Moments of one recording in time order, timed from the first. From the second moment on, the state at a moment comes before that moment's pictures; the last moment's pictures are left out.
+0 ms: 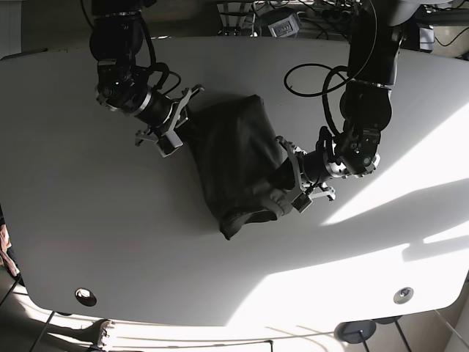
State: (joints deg) left arm -13.0 -12.0 9.0 78.2 -19.7 -39.9 37.6; right arm -9.8 6.5 2.3 97.0 15.0 39.7 -33.5
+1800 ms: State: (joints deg) left arm -6.9 -9.0 24.0 68.5 -9.1 -4.6 8.6; right arm -17.1 8.0 9.2 105.3 15.2 40.0 -34.8
